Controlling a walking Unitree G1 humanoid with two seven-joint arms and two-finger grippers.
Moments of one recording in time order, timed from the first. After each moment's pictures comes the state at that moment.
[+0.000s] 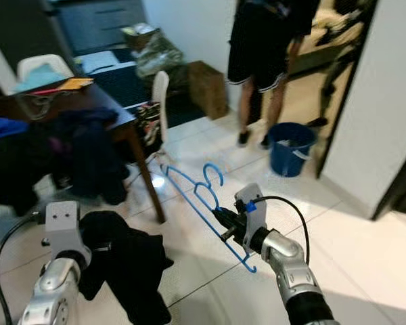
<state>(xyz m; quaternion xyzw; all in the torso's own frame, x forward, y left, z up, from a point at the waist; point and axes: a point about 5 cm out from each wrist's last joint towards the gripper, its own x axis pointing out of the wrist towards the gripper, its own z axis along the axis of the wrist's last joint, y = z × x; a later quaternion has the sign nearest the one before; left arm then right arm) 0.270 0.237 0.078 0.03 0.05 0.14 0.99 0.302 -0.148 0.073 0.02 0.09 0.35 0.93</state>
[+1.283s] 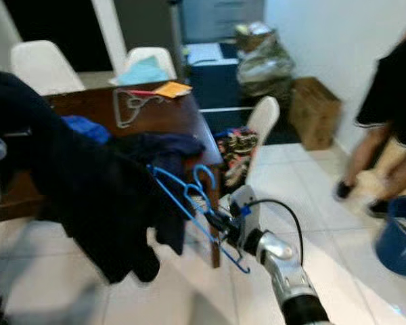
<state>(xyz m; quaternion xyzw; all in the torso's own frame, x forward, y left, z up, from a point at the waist) 0.300 0.283 0.343 0.07 -0.31 0.18 0.93 0.302 -0.140 0.077 -0.01 0.07 0.38 0.92</state>
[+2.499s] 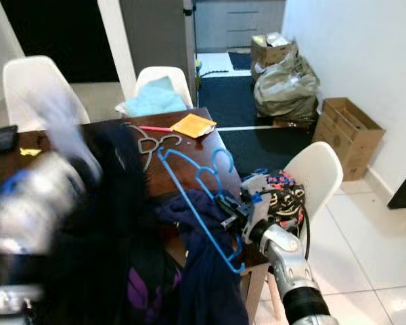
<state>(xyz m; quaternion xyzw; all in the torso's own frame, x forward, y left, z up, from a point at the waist) 0.311 0.199 0.141 -0.02 0.10 -0.04 0.99 0.314 -0.146 0.091 0.04 0.04 0.33 0.94</state>
